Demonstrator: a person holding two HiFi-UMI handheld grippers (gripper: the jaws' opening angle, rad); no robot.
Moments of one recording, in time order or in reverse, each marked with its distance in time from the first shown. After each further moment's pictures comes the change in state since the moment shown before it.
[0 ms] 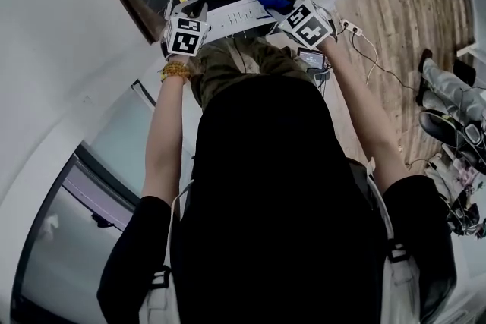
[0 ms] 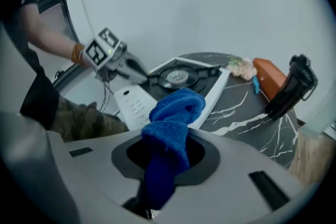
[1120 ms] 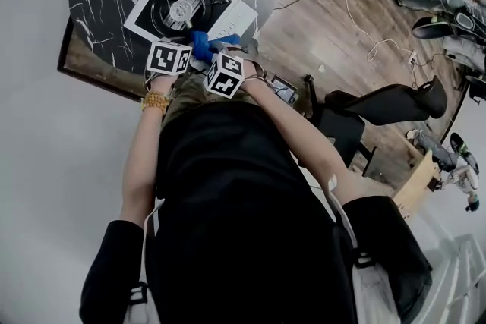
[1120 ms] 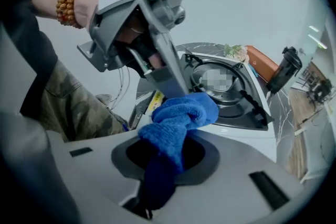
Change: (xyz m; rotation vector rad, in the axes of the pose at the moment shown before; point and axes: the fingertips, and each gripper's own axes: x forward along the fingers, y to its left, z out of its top) left arm 0.006 -0.006 -0.008 0.245 0.299 -0.573; right arm 0.125 0.124 0.083 0.360 0.075 -0.271
